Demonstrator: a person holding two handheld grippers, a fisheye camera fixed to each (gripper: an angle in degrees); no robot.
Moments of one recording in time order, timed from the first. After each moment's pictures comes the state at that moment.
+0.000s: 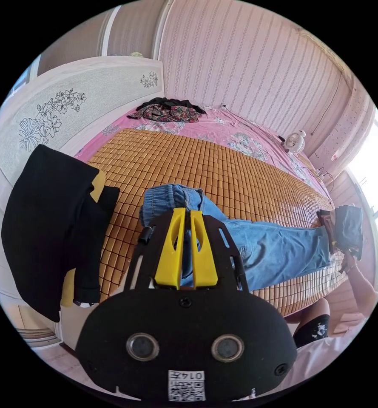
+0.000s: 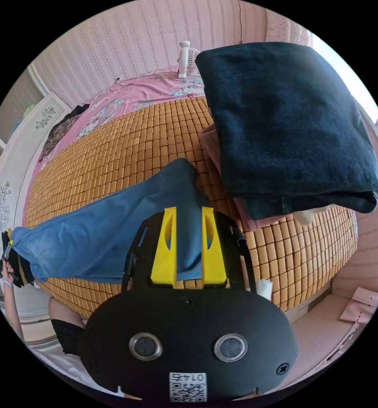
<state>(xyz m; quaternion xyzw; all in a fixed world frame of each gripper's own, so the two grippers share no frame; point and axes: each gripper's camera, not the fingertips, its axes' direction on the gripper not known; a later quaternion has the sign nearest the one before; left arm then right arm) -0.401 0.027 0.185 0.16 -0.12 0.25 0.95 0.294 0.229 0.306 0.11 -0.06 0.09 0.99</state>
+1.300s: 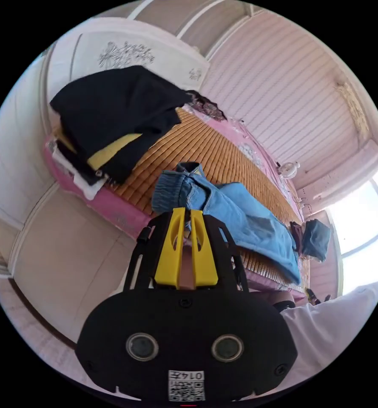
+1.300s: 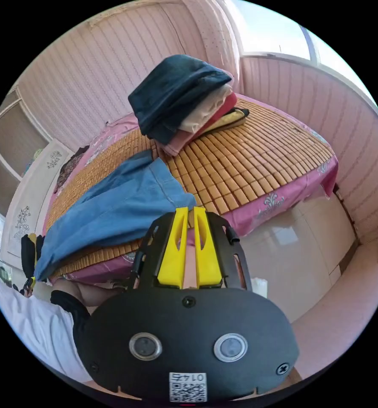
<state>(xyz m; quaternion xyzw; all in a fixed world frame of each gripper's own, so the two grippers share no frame) -0.683 0.192 0.147 0.15 -0.02 0.08 0.99 0.372 0.466 0.470 0.19 -0.13 0.21 0.95</state>
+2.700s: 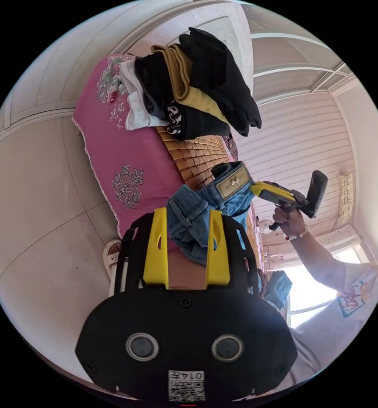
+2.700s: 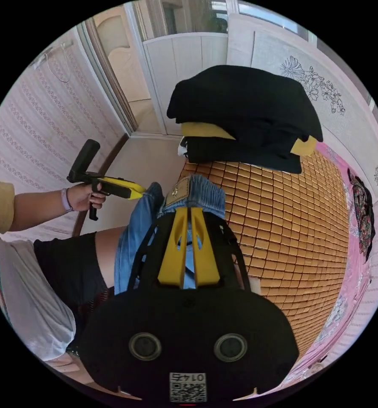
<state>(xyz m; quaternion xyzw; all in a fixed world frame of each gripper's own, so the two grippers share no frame) -0.847 0.231 0.254 0.24 0.17 -0.07 0.95 -0.434 0.347 0.570 0.11 -0.19 -0.76 0.62</state>
